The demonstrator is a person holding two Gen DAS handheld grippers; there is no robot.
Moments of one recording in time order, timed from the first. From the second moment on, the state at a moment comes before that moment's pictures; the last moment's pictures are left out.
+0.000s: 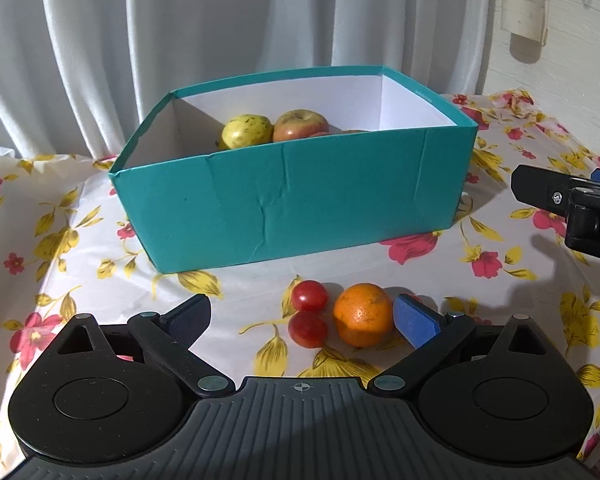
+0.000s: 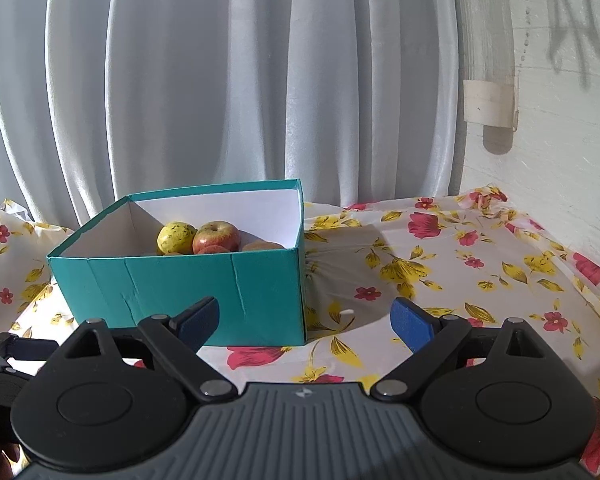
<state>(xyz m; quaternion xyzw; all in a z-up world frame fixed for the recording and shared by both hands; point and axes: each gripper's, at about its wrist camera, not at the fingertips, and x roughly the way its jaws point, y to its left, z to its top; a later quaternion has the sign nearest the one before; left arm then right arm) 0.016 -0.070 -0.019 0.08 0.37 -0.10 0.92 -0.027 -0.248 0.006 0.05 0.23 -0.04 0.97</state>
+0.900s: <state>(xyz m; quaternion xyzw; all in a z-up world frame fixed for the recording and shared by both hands) 0.021 -0.090 -0.034 0.06 0.39 -0.10 0.91 -0.037 -0.273 0.000 0.06 0.24 -0.07 0.97</state>
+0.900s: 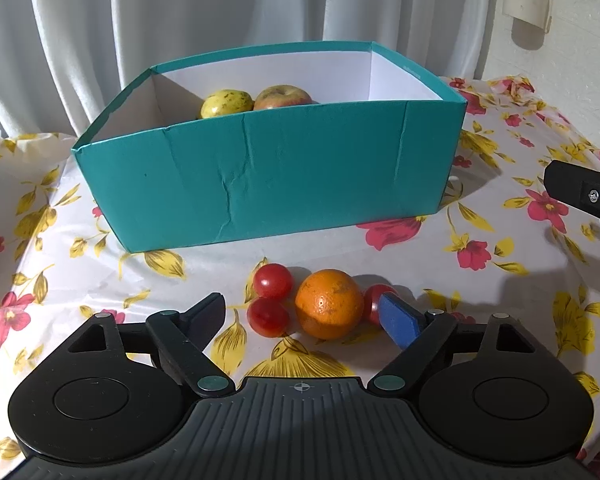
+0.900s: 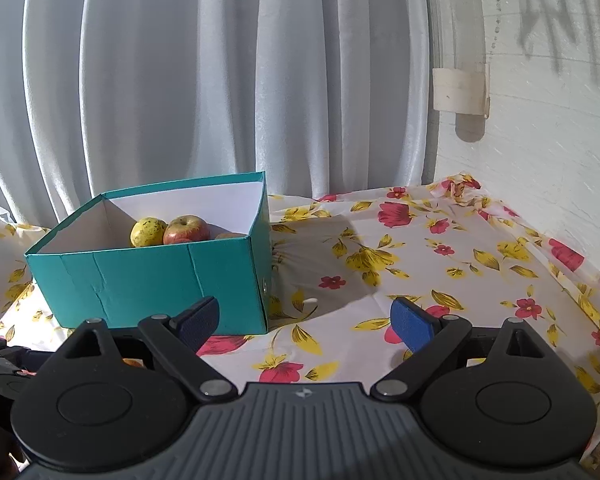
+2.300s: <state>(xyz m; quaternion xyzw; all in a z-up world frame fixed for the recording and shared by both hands) 0.038 -0.095 -0.057 0.05 0.43 -0.12 0.90 -0.031 -0.280 -0.014 0.06 0.26 -0.07 0.96</state>
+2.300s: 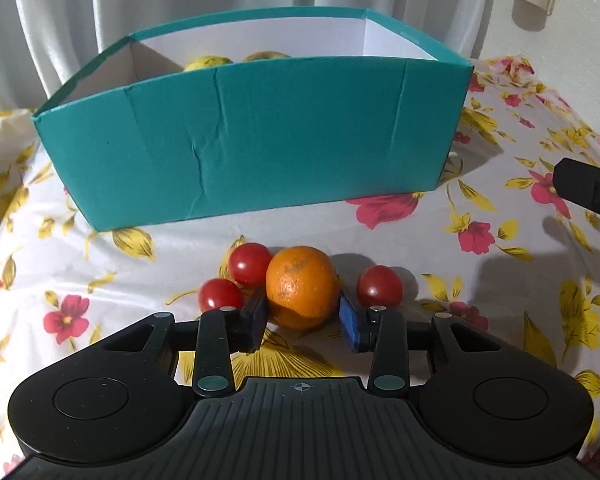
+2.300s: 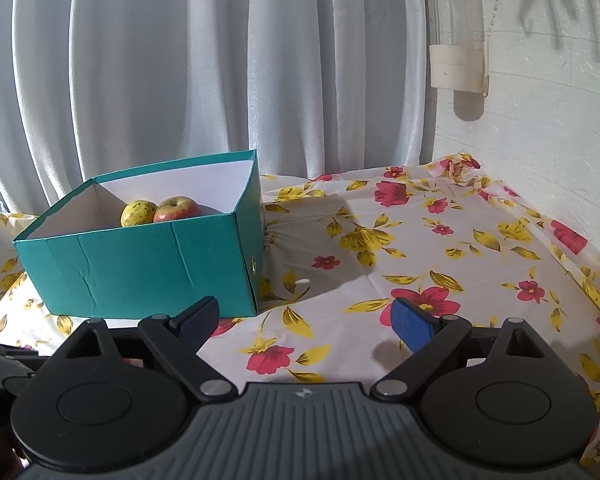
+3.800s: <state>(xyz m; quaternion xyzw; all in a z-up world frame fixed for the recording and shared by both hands) -0.004 0.011 0.022 -0.02 0.37 0.00 0.93 0.003 -0.172 -0.073 -0.04 0.34 0.07 0.94</state>
